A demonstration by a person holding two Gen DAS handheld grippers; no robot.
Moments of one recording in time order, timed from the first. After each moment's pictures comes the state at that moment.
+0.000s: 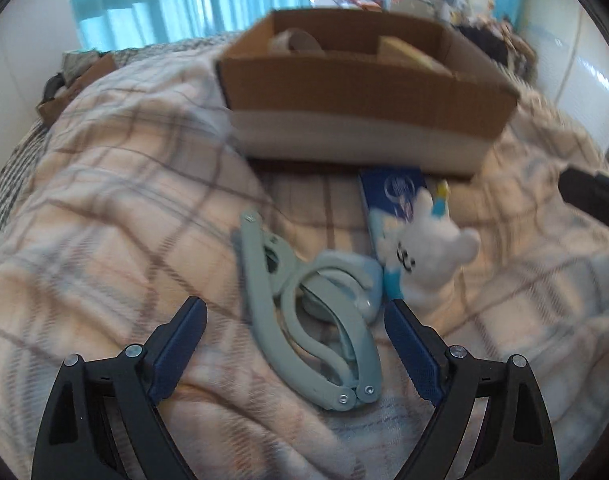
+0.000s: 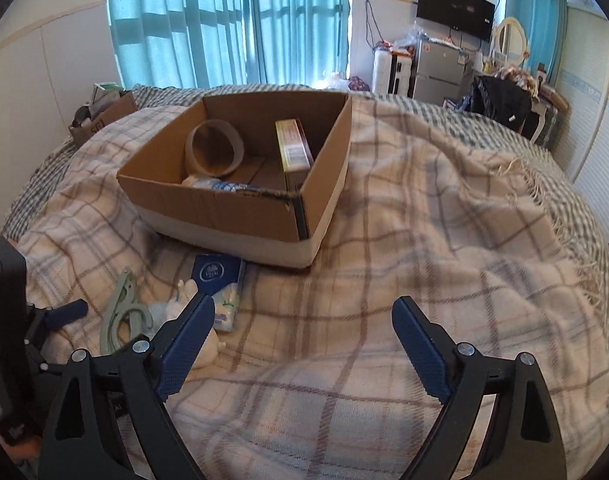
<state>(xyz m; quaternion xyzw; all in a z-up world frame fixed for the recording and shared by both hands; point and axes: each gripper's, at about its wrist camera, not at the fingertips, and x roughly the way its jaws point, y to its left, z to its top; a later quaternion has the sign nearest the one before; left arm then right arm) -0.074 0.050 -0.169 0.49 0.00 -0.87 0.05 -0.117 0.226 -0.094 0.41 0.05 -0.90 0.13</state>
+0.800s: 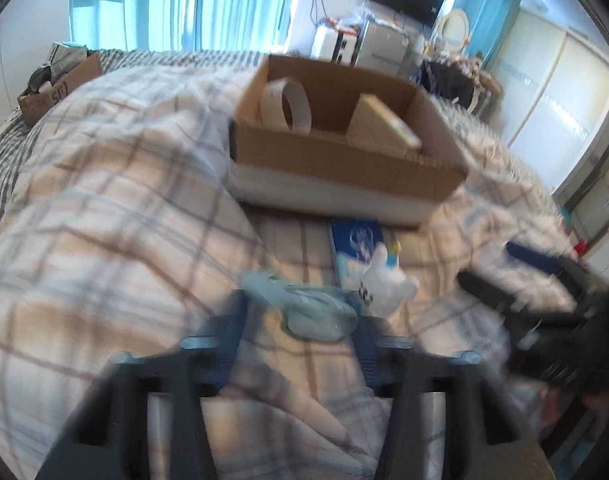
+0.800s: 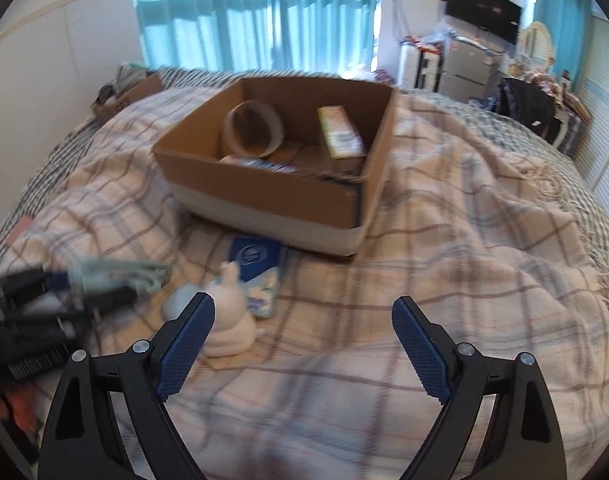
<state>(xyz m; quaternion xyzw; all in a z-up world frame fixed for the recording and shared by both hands) -0.063 0.014 -0.112 0.46 0.09 -0.88 -0.03 -0.108 0.187 -0.099 0.43 0.08 -0.88 0.18</state>
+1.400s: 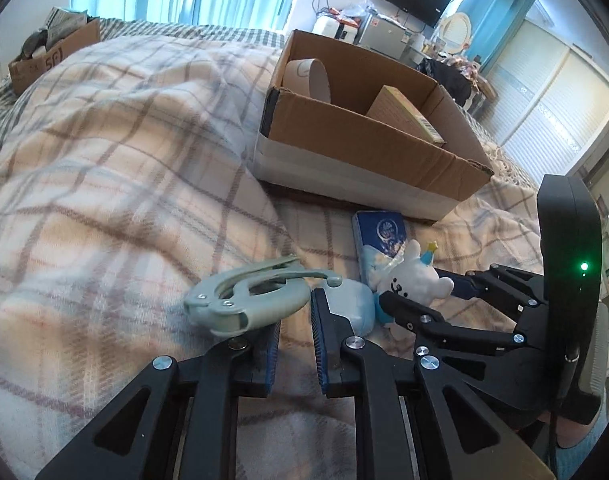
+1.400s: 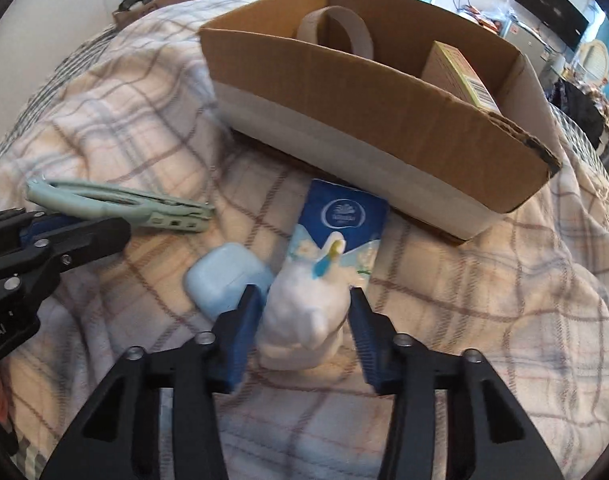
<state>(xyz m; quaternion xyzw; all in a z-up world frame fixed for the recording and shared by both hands) -0.068 -0.019 -0.138 0.48 0.13 -0.87 -0.05 -0.123 0.109 -0.158 0.51 0.16 -0.82 0.20</state>
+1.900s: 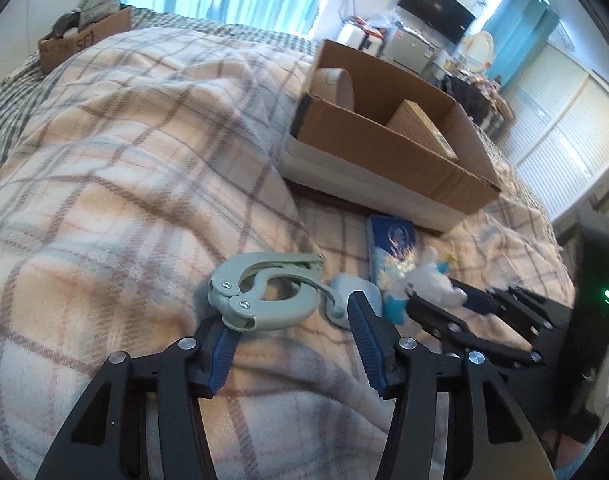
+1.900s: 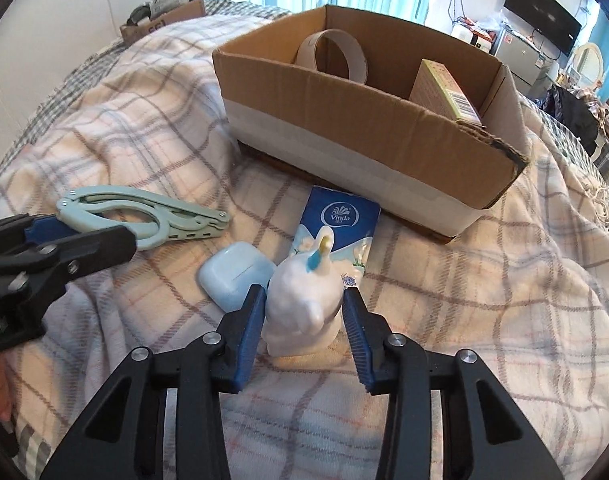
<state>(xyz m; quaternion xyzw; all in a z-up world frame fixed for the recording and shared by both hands) -0.057 -0.029 -0.135 0.47 0.16 -0.87 -0.01 -0.105 0.127 -0.139 0.49 0.14 -0.84 0.21</state>
